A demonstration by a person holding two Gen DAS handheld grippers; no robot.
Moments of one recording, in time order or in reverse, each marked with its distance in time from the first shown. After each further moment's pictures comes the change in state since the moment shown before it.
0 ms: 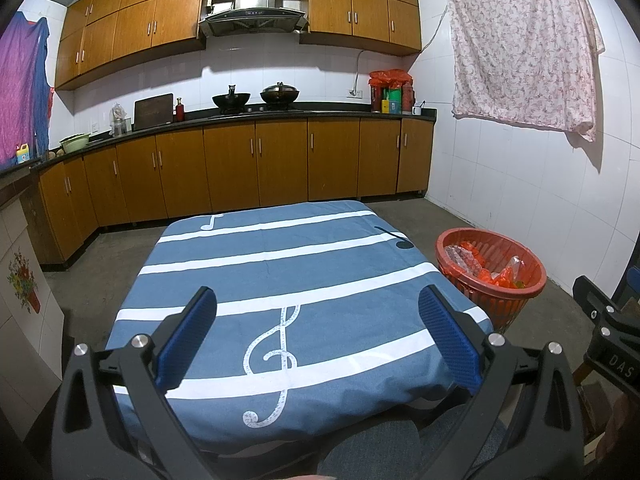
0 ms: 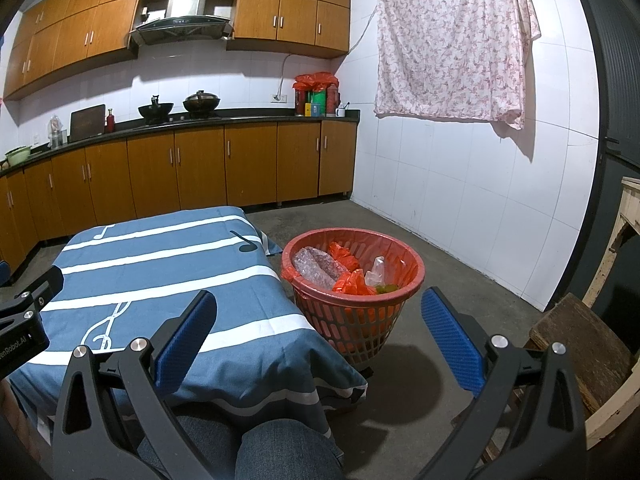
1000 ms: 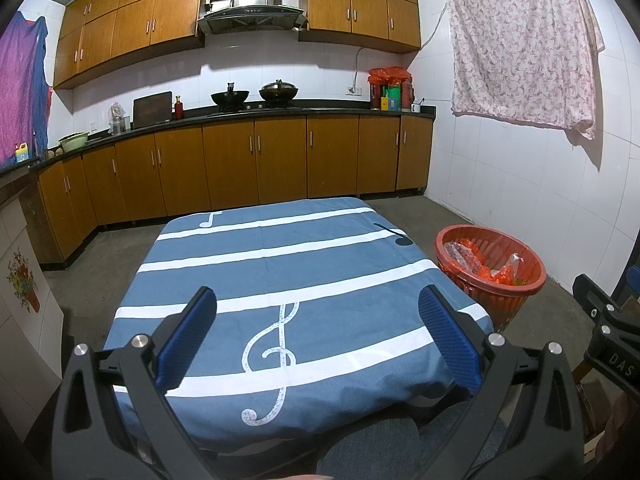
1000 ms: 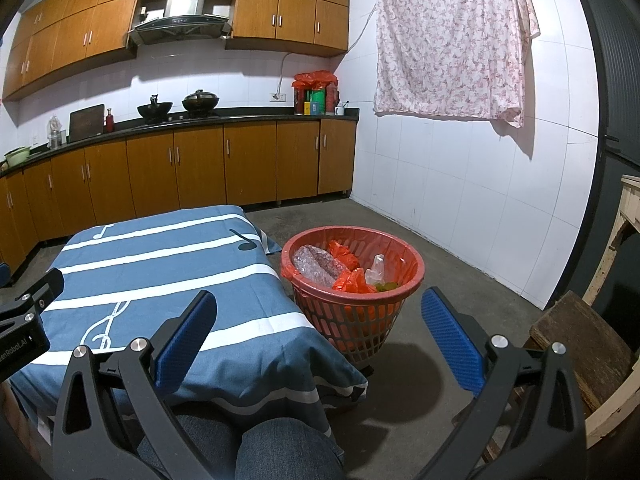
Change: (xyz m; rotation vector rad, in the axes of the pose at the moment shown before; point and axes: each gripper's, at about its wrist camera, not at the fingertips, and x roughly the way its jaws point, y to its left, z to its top) left arm 0.003 0.000 -0.005 0.001 0.007 -0.002; right arm 0.001 -0.002 -0.001 0.002 0.005 0.000
